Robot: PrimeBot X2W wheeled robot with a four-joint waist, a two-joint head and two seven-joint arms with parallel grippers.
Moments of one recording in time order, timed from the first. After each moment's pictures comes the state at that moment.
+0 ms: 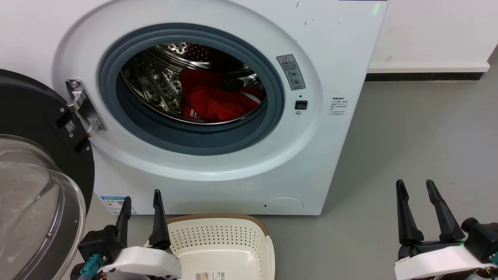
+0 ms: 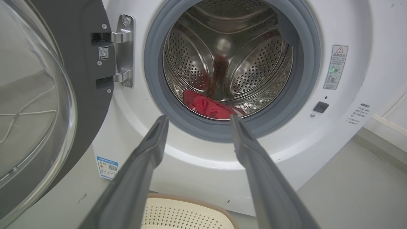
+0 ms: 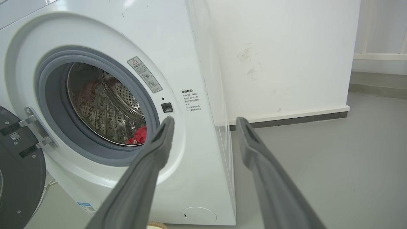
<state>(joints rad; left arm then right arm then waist) 0.03 0.08 -0.09 0.04 -0.37 0.12 -0.18 0.07 -0.05 -0.02 -0.03 0.26 0.13 -0.18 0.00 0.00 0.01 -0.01</state>
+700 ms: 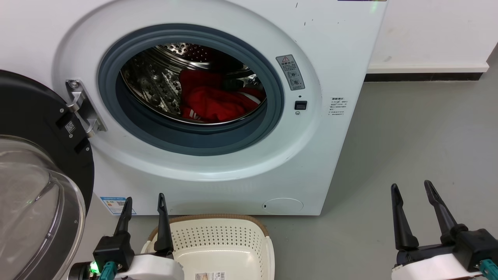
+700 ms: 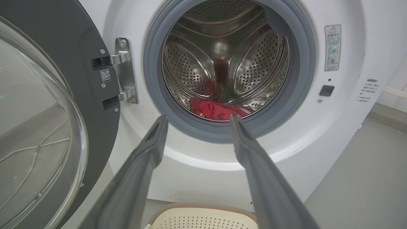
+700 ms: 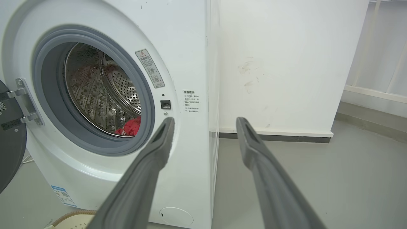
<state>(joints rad) 0.05 0.08 -0.09 0.05 -0.18 0.13 -0.23 0.09 -0.05 -0.02 -0.06 0.08 0.13 -0.22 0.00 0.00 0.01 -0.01</state>
